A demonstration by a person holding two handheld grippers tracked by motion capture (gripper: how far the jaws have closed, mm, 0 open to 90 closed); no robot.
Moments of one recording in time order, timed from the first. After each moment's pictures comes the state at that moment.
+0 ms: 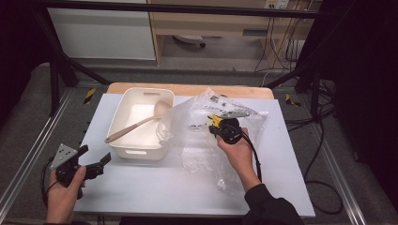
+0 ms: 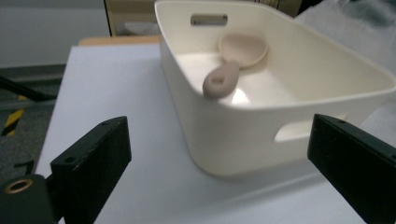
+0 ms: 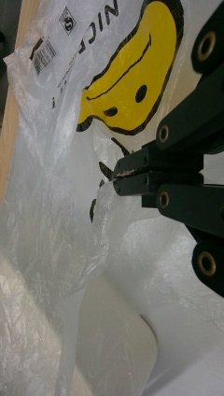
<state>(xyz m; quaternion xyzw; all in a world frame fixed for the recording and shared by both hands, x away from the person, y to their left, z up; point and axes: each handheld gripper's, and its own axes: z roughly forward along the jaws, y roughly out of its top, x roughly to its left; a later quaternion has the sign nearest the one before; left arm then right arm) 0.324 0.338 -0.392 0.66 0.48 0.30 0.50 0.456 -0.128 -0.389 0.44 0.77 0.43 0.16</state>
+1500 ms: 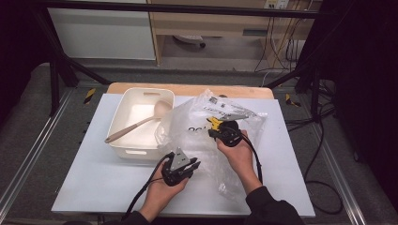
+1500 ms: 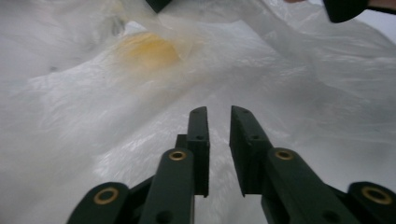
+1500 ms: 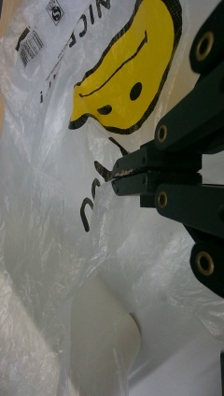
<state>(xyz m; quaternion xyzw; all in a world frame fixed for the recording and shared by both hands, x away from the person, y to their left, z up) 0.363 0.072 -0.446 0.82 0.29 0.18 0.46 0.450 -0.129 -0.394 0.44 0.78 0.42 0.14</state>
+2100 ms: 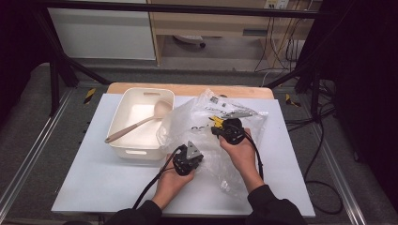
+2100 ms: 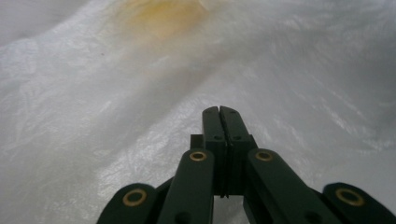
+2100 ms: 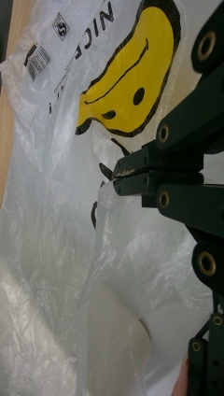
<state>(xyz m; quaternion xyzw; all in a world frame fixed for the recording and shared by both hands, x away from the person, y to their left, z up) 0.392 0.047 -0.460 0.86 0.29 0.19 0.38 0.454 -0.138 -0.387 0.45 0.77 0.43 0.15</state>
